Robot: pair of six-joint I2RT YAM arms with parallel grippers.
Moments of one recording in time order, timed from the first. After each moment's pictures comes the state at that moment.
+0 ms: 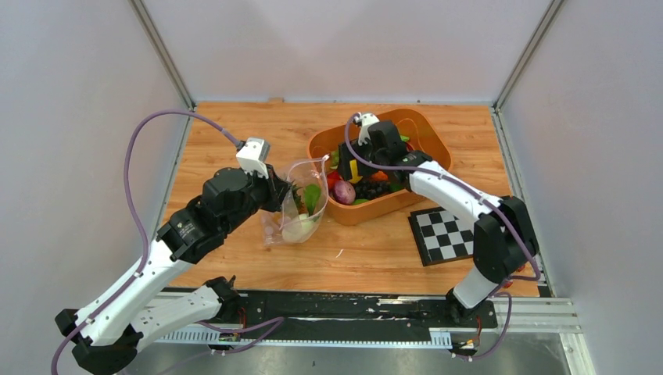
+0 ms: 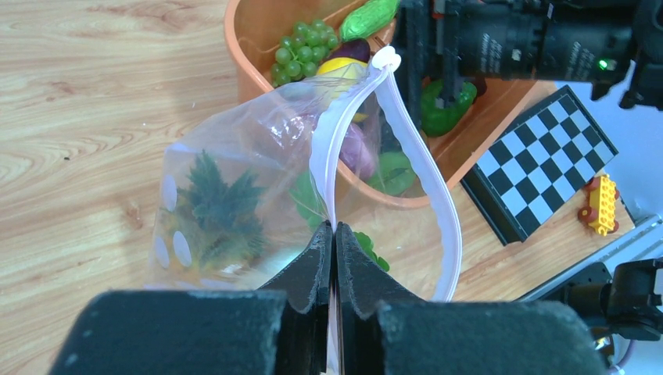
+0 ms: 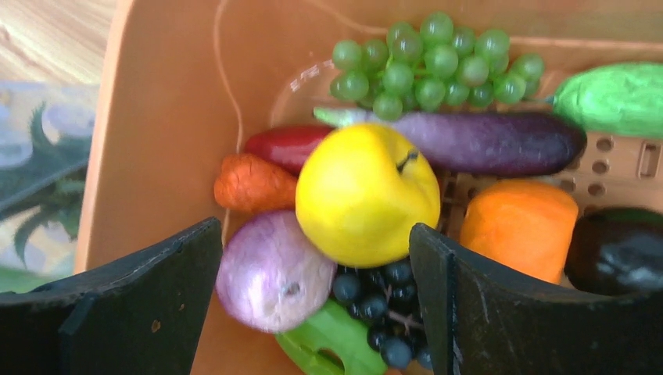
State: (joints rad) left arm -0.79 0.81 1.04 -0.56 -0.23 -0.41; right arm 0.59 1.60 1.21 -0.22 -0.11 0.21
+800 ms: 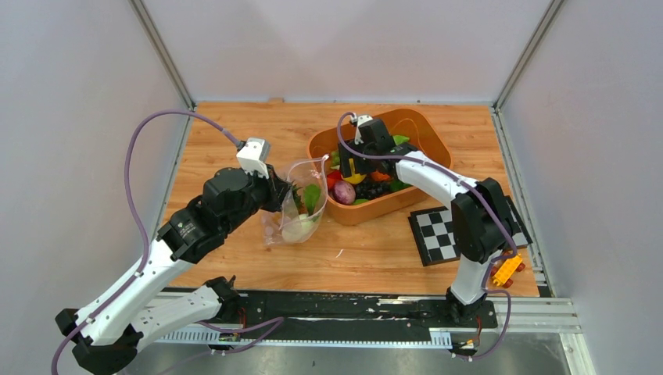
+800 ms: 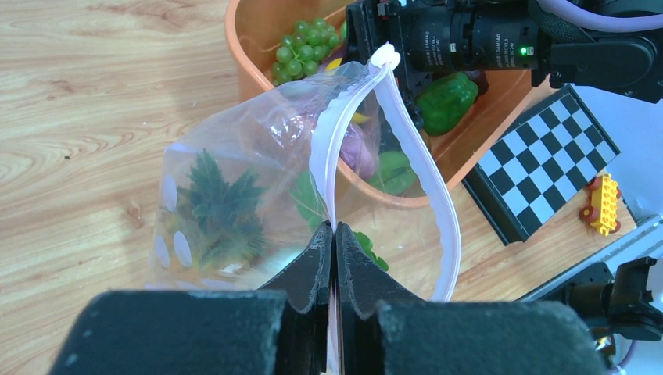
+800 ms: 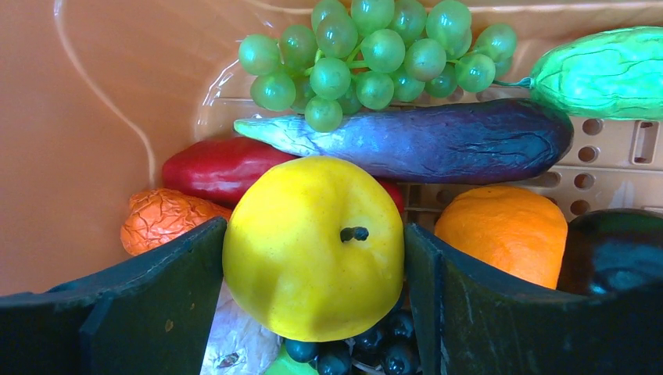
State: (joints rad) left arm -0.79 0.82 1.04 -0.57 -0.23 -0.41; right arm 0.57 1.82 1.38 -0.32 -0.03 0.24
